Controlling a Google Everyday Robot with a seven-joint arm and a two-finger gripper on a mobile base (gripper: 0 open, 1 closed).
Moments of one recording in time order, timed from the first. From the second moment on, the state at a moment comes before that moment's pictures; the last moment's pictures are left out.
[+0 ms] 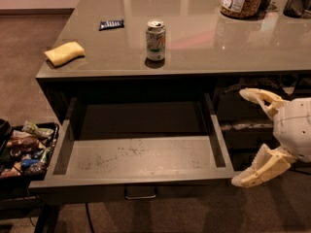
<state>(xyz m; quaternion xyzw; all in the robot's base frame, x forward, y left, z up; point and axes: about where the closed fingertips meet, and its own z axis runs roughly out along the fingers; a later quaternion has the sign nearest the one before) 0.385 -0.164 0.893 -0.59 0.68 0.13 0.42</state>
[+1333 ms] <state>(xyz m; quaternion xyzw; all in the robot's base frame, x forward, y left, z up) 0.378 -0.144 0.863 -0.64 0.64 0.16 0.38</state>
